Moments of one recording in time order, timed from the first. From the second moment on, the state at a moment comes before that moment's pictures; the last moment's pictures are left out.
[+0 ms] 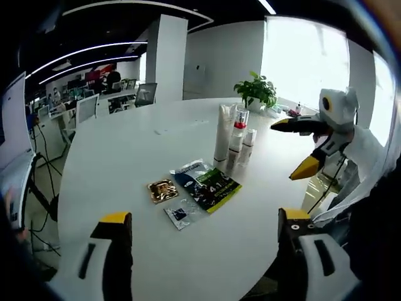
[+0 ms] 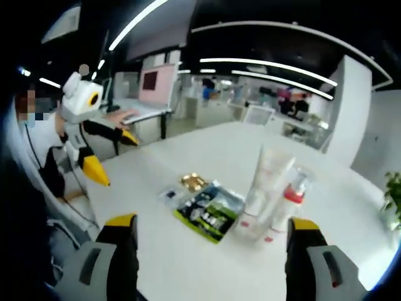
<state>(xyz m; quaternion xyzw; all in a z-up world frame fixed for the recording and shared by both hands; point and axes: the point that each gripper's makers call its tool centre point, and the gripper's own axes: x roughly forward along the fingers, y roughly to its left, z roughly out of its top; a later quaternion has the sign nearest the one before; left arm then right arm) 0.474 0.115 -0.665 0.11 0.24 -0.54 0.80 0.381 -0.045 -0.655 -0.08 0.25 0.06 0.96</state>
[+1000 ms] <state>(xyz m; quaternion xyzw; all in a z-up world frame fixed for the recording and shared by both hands) 0.494 0.126 -0.657 0.05 0.28 -0.47 0.84 0.365 -0.088 -0.653 -0.02 0.27 0.00 0.96</state>
